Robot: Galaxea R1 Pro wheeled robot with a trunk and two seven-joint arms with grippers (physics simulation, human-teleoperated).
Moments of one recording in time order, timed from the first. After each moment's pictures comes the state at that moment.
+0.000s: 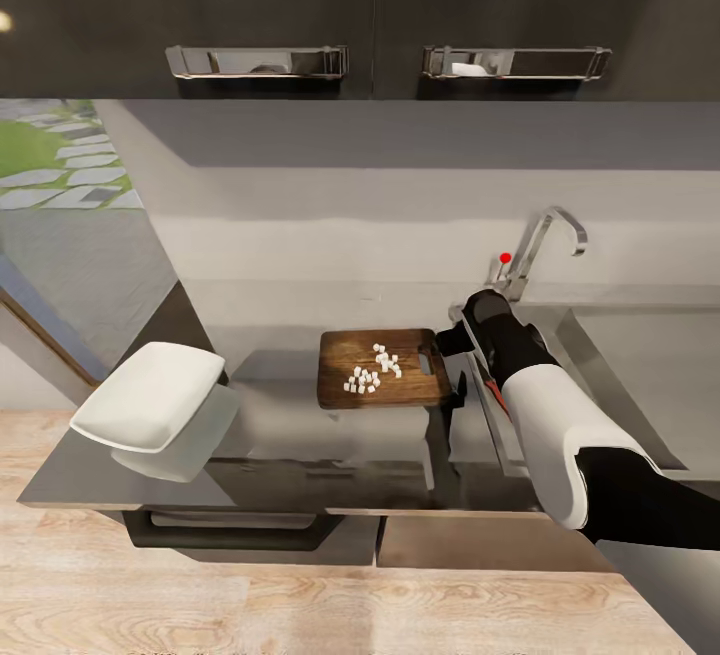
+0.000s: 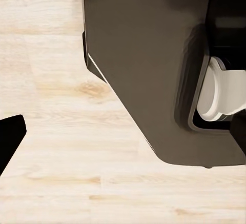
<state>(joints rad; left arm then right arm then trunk) -0.10 0.00 -0.25 0.07 0.27 -0.19 -0.06 -1.23 0.08 -0.06 -0.59 0.47 0.98 0.27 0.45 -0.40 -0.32</state>
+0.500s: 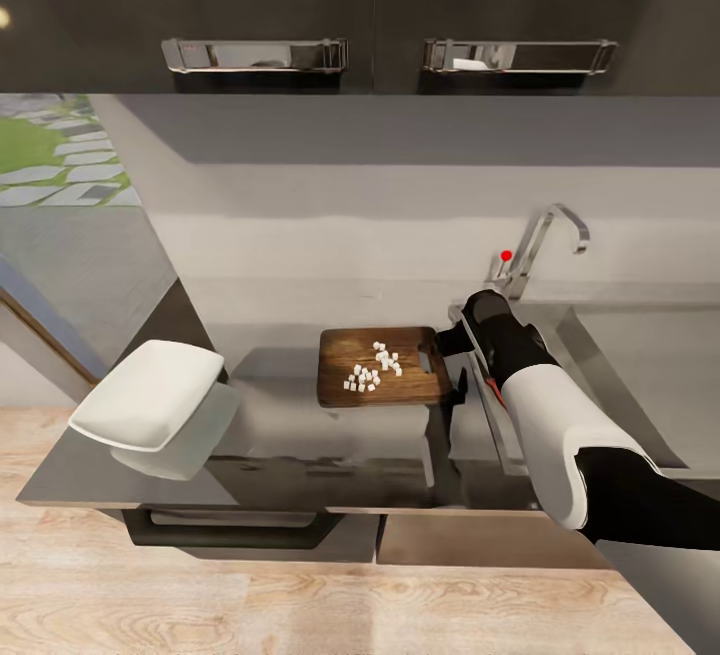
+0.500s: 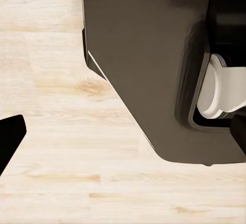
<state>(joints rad) -0.10 0.00 -0.25 0.07 0.27 -0.19 -0.06 -1.23 0.09 -0.06 -0.59 0.47 0.98 0.27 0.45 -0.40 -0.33</state>
